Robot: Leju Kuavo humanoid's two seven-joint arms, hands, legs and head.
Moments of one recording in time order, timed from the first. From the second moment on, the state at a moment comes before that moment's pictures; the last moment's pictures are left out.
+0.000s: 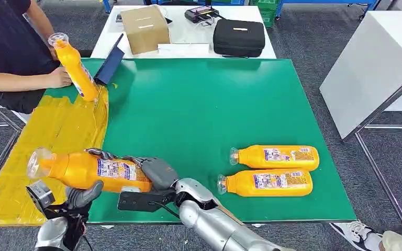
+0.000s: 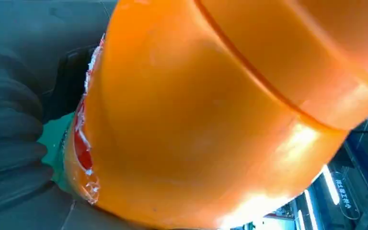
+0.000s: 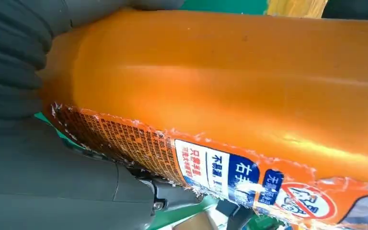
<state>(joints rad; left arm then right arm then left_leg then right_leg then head) -0.04 0.00 0.02 -1.42 -0.05 -0.40 -0.55 -0.49 0.33 0.79 -0.78 0.62 -0.13 -0.18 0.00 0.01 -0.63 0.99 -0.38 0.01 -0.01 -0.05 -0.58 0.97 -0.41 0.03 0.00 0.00</state>
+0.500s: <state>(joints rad) 0.04 0.05 0.06 -1.49 -1.32 0.57 -0.29 -0.29 0.01 0.62 -1.19 0.58 -0.08 -0.18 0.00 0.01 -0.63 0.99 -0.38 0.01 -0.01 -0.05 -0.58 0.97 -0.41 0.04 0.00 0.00</state>
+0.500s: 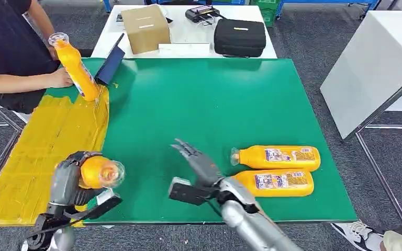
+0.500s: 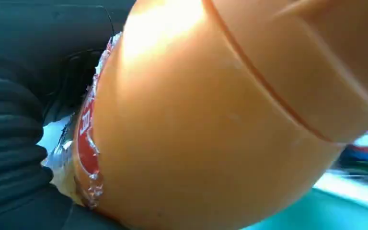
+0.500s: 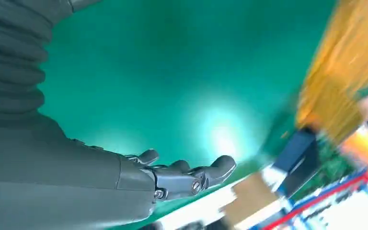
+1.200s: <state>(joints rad) 0.06 0.25 0.06 -1.28 -1.57 0.47 -0.11 0.25 -0.48 0.24 -1.87 0.49 0.03 -0.26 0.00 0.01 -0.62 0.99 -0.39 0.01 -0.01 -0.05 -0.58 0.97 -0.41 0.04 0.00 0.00</state>
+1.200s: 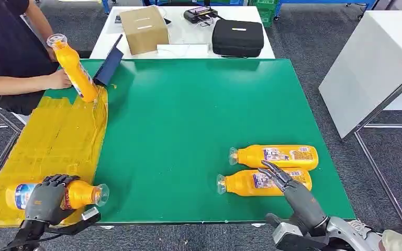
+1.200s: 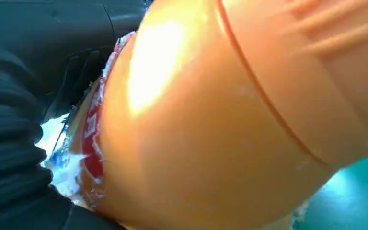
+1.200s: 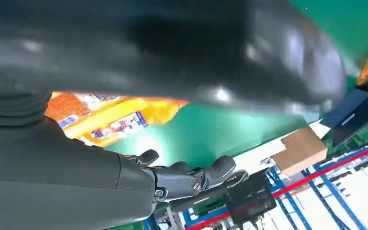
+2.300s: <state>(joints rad) 0.02 0.12 0.20 -1.43 -0.42 0.15 -0.63 0.26 -0.51 0.14 -1.83 0.67 0.04 -0.15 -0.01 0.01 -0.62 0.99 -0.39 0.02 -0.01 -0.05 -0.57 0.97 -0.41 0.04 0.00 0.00</state>
